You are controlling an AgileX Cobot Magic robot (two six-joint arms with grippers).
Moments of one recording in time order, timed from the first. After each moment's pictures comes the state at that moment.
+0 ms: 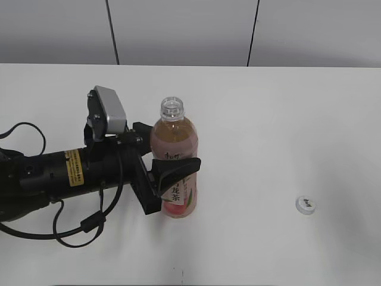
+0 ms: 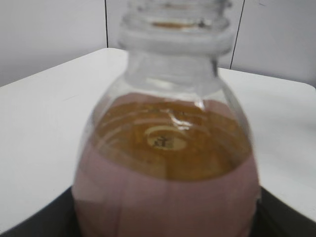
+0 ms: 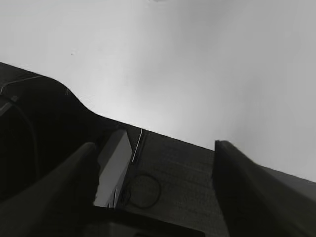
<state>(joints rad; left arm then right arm) -0.44 1.97 -0.60 0.81 -1.21 -0.26 0.34 1.06 -0.69 0.05 1.07 -0.09</state>
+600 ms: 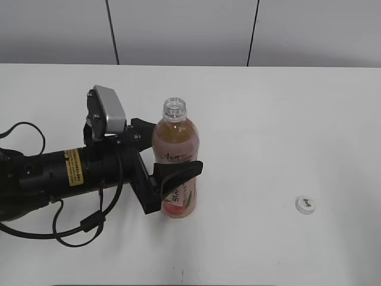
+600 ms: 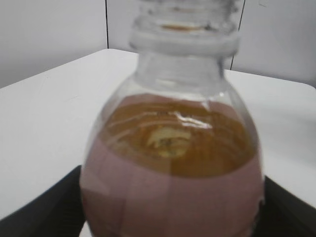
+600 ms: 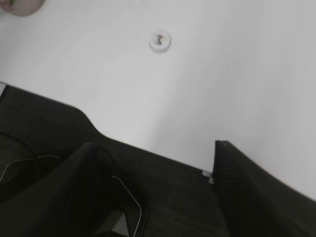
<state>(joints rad) -0.44 1.97 -0.60 0.81 -1.21 -0.25 0.34 0.46 -0.53 0.06 1.06 -0.12</state>
